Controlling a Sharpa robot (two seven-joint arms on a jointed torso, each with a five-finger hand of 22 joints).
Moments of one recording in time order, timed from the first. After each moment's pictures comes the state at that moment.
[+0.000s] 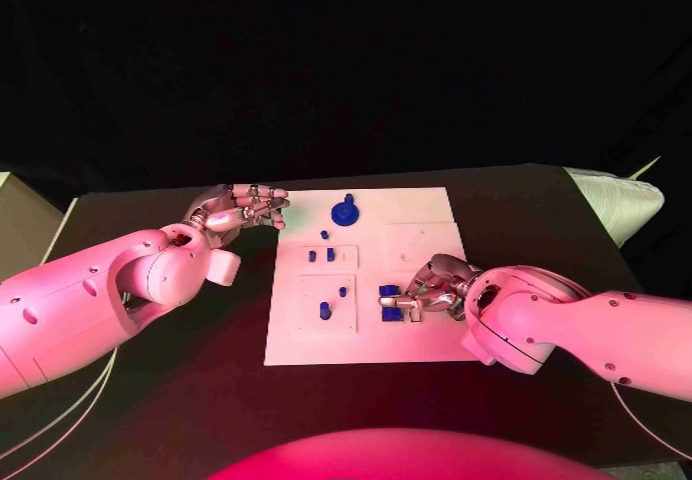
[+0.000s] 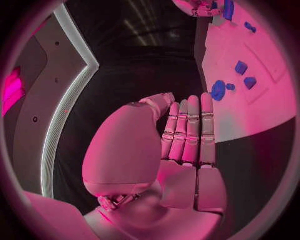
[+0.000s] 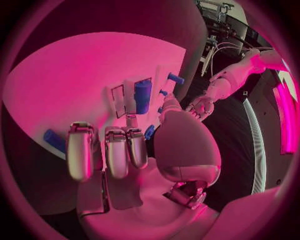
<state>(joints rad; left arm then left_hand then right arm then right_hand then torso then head) 0.93 -0.90 0.25 1.47 -0.20 -0.17 0.22 1.48 -0.21 0.50 0.14 0.21 0.94 0.18 0.25 0.31 1.01 0.13 0.36 0.07 0.88 0.07 0.89 0.34 0.18 0.82 0.17 0.77 0.52 1.14 -0.91 -0.17 1.85 -1.03 -0.44 -0.63 1.08 -0.15 -0.15 0.30 0.16 1.04 0.07 0.36 0.49 1.47 0.00 1.55 1.31 1.47 -0.06 1.57 1.31 0.04 1.47 0.04 1.42 1.31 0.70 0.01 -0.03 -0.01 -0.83</state>
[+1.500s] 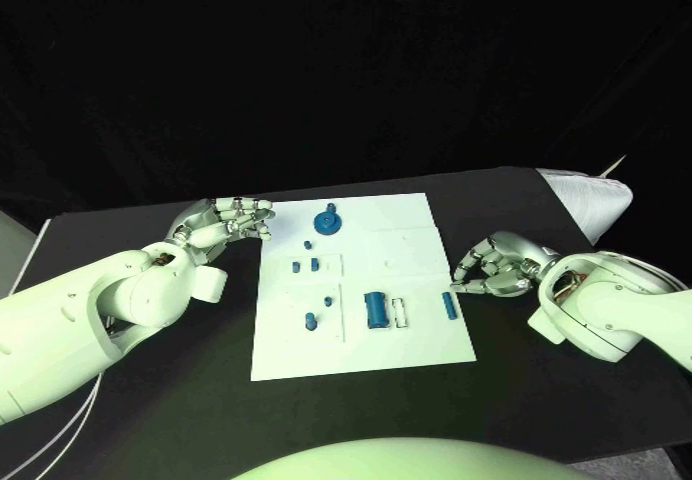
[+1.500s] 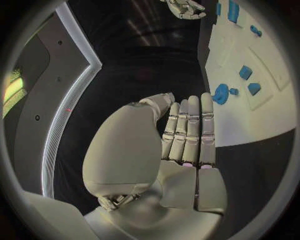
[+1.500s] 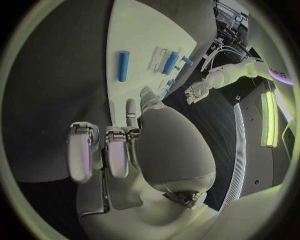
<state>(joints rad) 0.92 -0.89 0.25 1.47 -0.19 -0.17 0.25 1.48 -0.21 0.50 0.14 0.21 0.94 0.18 0.25 0.31 1.02 0.13 0.35 0.07 0.88 0.07 0.89 0.34 0.18 0.82 0.17 0.77 0.52 1.16 -1.22 -0.16 1.83 -1.11 -0.42 -0.27 1.41 -0.14 0.03 0.29 0.17 1.06 0.08 0.32 0.44 1.46 0.01 1.57 1.31 1.47 -0.06 1.57 1.31 0.05 1.47 0.04 1.43 1.31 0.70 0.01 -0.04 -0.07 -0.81</state>
